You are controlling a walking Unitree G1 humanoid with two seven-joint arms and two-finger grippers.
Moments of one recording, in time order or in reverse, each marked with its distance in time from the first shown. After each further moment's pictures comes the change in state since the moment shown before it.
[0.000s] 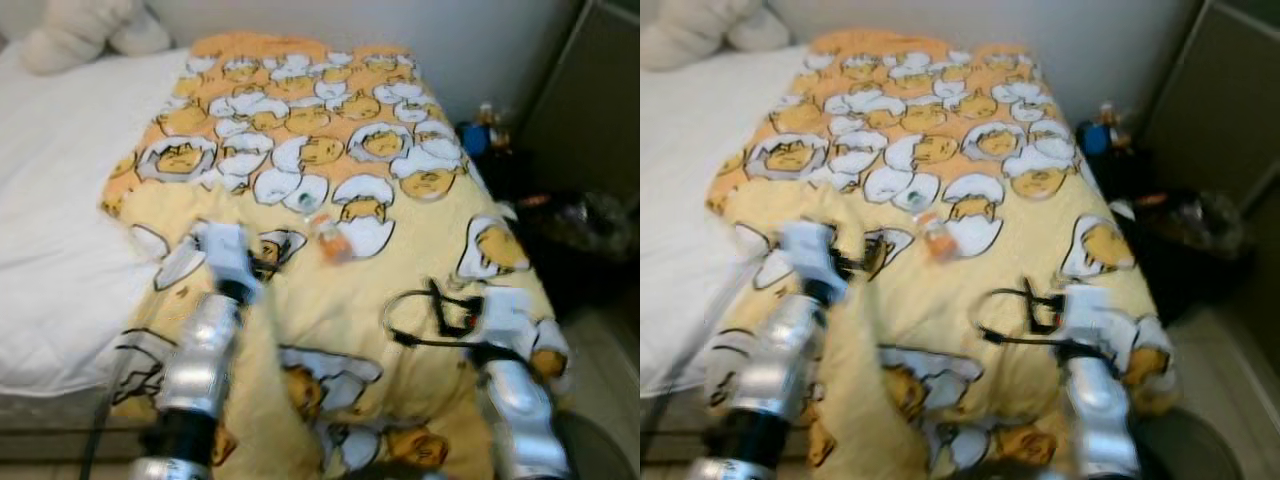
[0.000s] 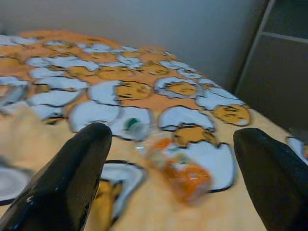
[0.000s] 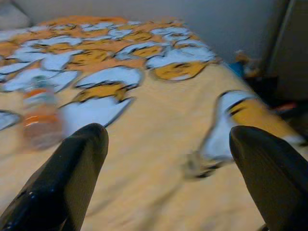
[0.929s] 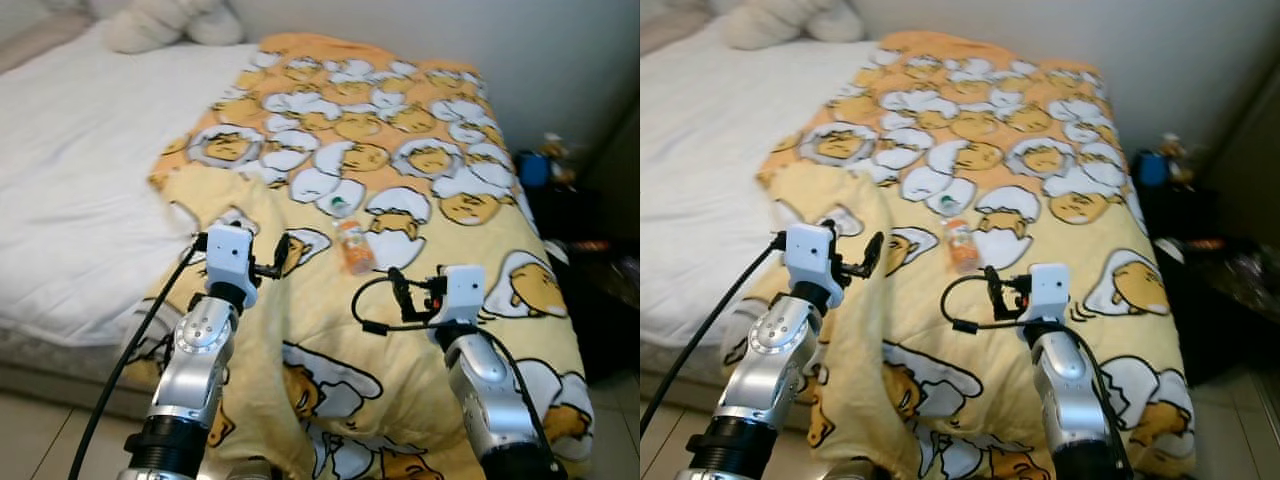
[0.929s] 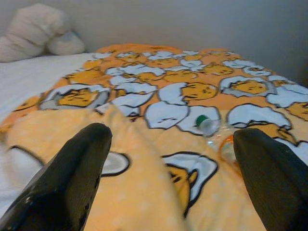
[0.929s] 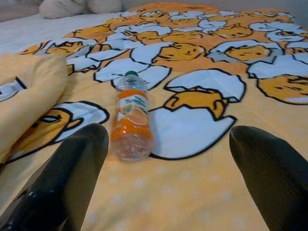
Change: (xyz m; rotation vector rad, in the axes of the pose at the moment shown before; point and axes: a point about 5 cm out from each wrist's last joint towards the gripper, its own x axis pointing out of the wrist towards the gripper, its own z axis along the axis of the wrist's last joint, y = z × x) left arm -0.005 0.011 0.010 0.182 0.004 0.041; right arm 0.029 0.041 0.007 0.028 0.046 0.156
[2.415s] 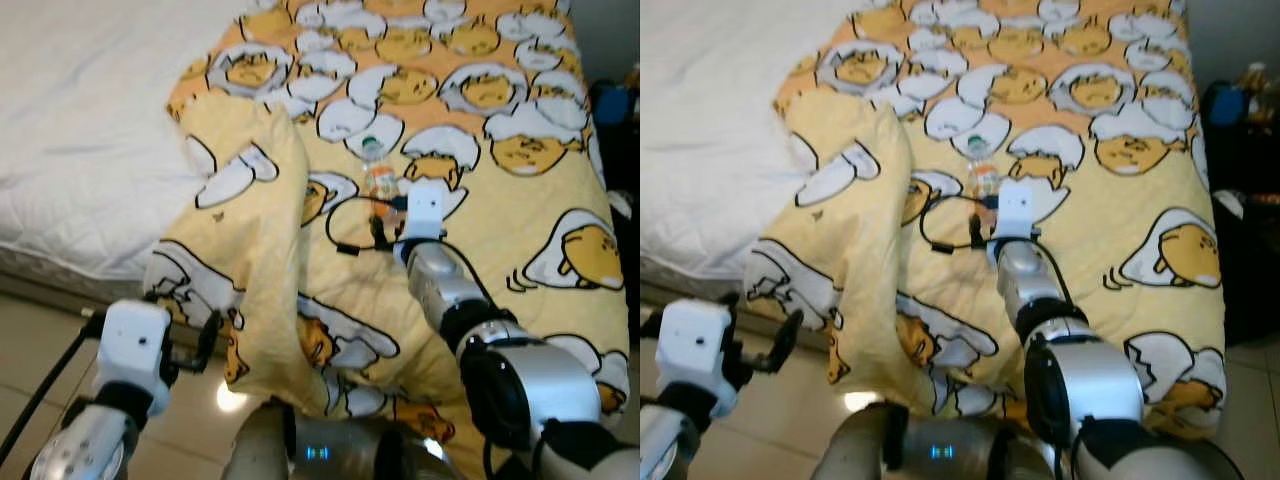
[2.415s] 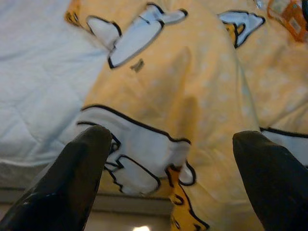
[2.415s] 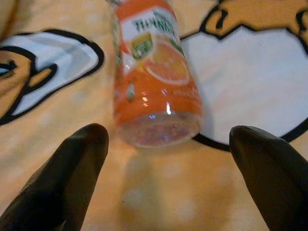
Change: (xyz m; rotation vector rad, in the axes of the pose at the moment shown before) left arm -0.141 0.027 0.030 0.107 0.237 0.072; right arm 0.091 0.025 0.052 0.007 0.195 -0.125
